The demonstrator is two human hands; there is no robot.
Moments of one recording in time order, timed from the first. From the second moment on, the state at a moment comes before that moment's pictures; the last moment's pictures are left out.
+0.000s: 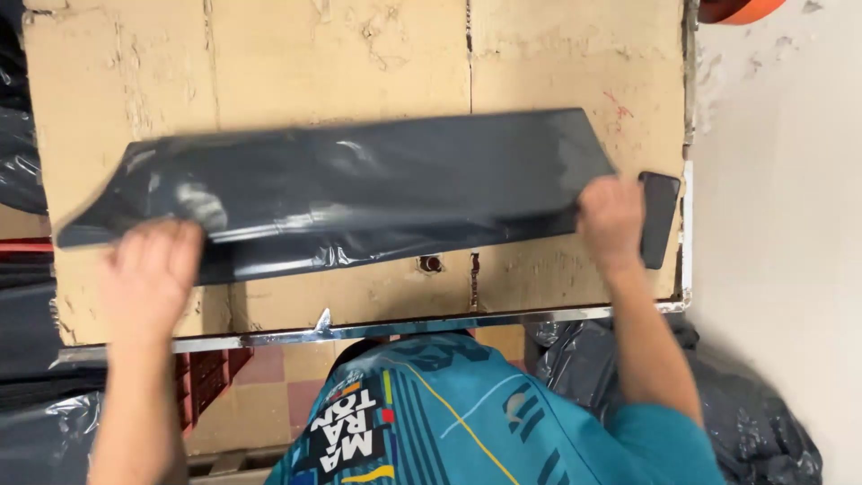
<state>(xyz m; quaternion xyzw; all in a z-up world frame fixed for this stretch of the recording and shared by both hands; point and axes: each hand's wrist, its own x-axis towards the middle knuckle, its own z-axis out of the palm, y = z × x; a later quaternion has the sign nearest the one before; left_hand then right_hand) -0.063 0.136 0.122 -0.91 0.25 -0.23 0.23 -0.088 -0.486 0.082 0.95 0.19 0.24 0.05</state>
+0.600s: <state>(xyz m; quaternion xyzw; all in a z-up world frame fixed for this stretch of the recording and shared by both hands) -0.015 -0.108 -0.007 -0.97 0.19 0.02 -0.15 -0.009 -0.246 0.003 0.97 0.17 0.10 -0.17</state>
